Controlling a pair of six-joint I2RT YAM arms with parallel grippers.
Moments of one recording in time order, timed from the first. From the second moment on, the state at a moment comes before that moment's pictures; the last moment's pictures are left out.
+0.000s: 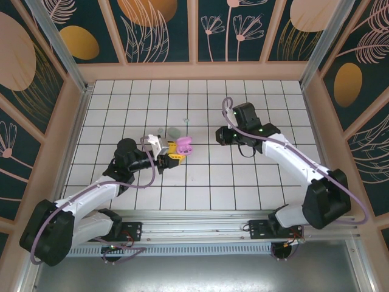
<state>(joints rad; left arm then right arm) -0.50 1.11 0.43 0.56 0.78 0.04 0.51 1.37 1.07 -0.52 -0.28 0.33</state>
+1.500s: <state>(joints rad) -0.50 1.17 0.47 0.64 0.86 -0.04 0.75 1.32 1.19 -0.48 -0.58 0.13</state>
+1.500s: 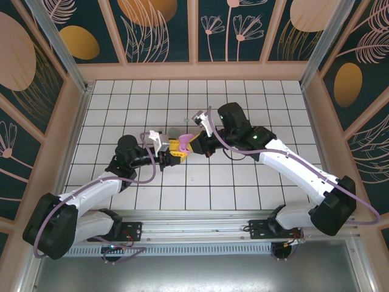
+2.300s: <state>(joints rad) -0.50 1.17 0.47 0.67 0.87 -0.08 0.75 1.32 1.19 -0.50 -0.57 0.08</state>
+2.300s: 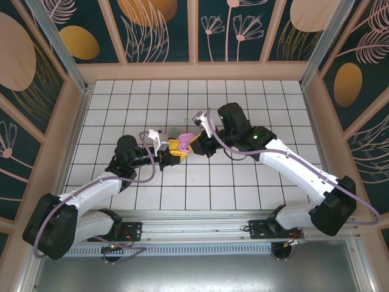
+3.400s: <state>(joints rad) -0.50 1.15 0.46 0.73 0.83 -0.12 0.76 1.34 1.26 -0.52 -0.57 0.10</state>
